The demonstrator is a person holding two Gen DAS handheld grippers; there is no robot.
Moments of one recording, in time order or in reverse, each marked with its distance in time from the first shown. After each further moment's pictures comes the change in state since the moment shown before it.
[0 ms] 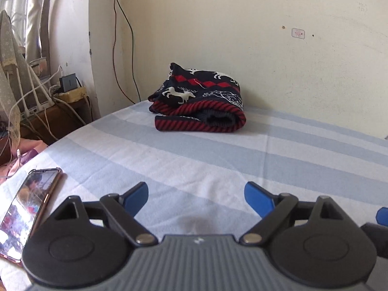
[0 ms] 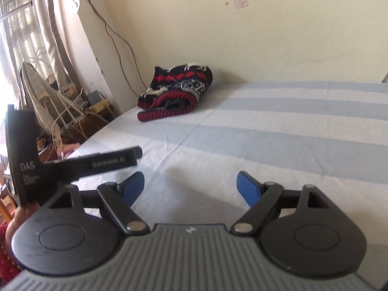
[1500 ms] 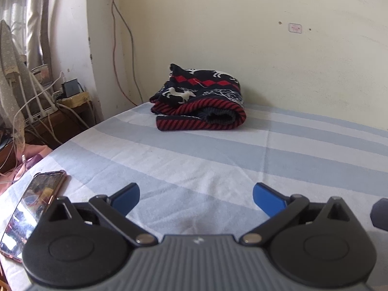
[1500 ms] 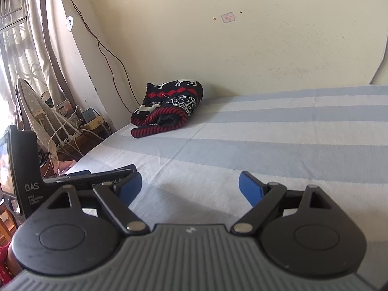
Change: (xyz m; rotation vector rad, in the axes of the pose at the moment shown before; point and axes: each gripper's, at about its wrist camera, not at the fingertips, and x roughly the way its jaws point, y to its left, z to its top) left arm -0.002 -0.008 -0.006 0.049 -0.002 0.002; right arm -0.012 -0.005 -0.003 0.030 -0.073 -0.029
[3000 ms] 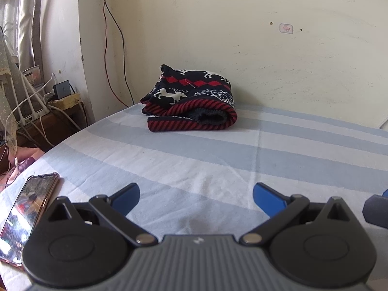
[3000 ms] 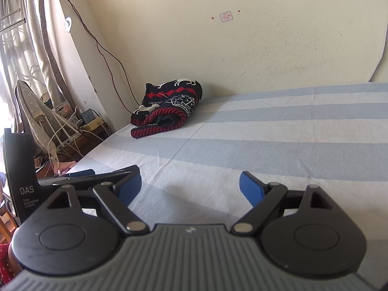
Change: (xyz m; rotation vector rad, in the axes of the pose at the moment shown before) left arm -0.002 0.001 0.000 0.002 0.000 -0.030; right arm 0.000 -0.002 0.001 0.004 0.003 0.003
